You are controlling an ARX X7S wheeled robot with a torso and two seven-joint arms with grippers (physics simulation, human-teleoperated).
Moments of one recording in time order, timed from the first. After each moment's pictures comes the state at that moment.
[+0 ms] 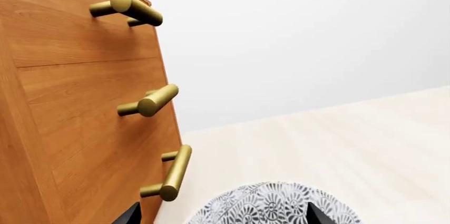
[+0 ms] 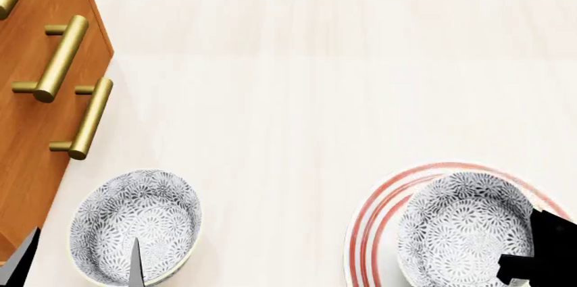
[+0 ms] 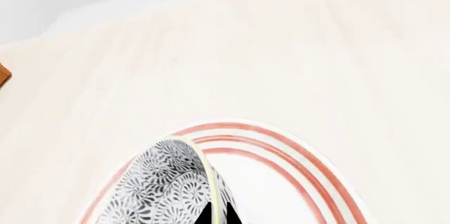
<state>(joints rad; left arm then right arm) -0.02 -0.33 0.42 0.20 0.01 0.14 -0.47 0.29 0.90 0.18 -0.17 1.23 0.84 0.11</state>
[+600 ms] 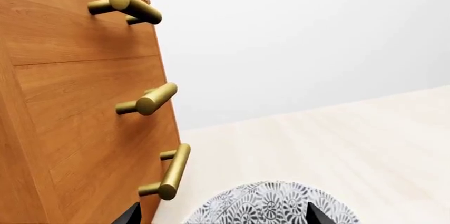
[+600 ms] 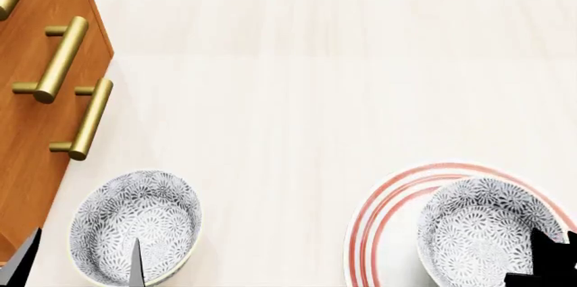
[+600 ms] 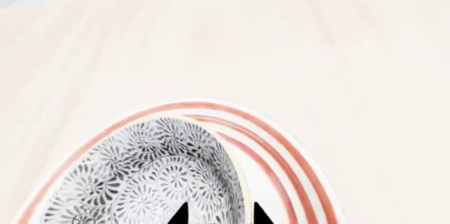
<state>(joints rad) -0.02 -0.33 0.43 0.20 0.00 0.13 -0.48 0.25 0.90 0.16 -0.15 1.13 0.81 0.09</state>
